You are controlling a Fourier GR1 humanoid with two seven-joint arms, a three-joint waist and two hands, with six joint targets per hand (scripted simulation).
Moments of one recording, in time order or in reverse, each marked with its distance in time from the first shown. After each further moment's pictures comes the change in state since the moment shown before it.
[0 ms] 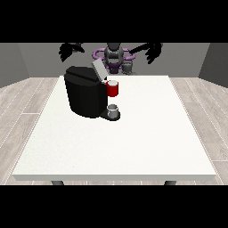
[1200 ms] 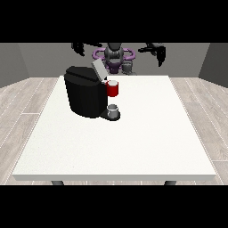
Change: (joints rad) left arm 0.348 -0.163 -0.061 -0.320 0.304 -0.064 0.045; right arm -0.208 -0.070 0.009 0.047 0.024 0.105 0.087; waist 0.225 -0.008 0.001
